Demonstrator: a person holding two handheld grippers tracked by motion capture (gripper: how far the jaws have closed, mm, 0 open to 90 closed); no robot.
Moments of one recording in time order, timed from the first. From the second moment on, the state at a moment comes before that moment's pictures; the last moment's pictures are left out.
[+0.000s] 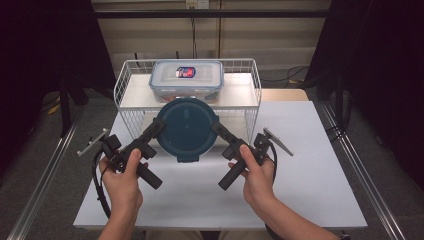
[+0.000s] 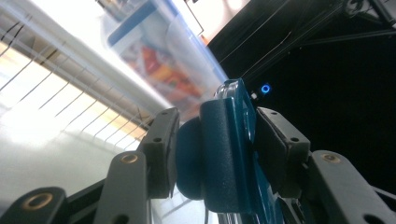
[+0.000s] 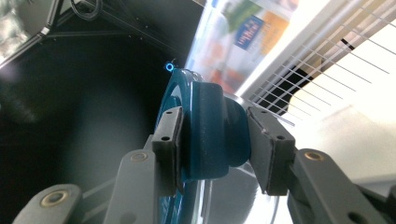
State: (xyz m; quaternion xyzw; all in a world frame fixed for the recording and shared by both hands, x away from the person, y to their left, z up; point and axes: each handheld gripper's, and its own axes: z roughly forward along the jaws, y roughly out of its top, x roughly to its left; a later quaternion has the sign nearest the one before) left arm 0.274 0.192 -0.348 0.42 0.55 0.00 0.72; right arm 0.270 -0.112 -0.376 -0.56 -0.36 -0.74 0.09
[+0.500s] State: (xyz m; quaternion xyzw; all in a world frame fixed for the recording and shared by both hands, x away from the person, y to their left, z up) left arm 0.286 0.195 -0.313 0.40 0.53 0.01 0.74; right arm 0.282 -0.104 -0.343 -0.55 -0.34 -0.75 0.08
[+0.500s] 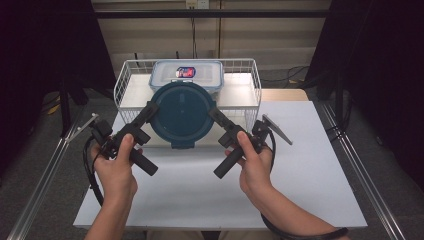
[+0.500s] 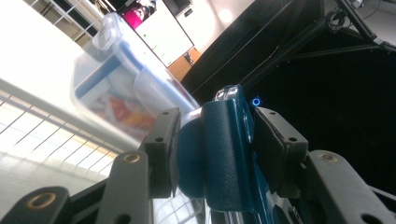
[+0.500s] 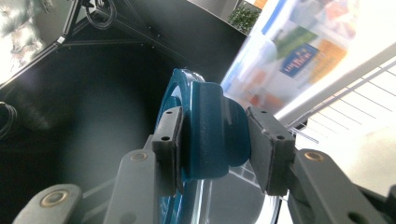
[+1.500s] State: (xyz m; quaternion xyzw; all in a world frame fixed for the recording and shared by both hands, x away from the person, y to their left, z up) left arm 0.336 0.179 -0.266 0.38 0.52 0.01 0.76; right arm 0.322 -0.109 -0.298 -0.55 -0.30 -0.78 0.06
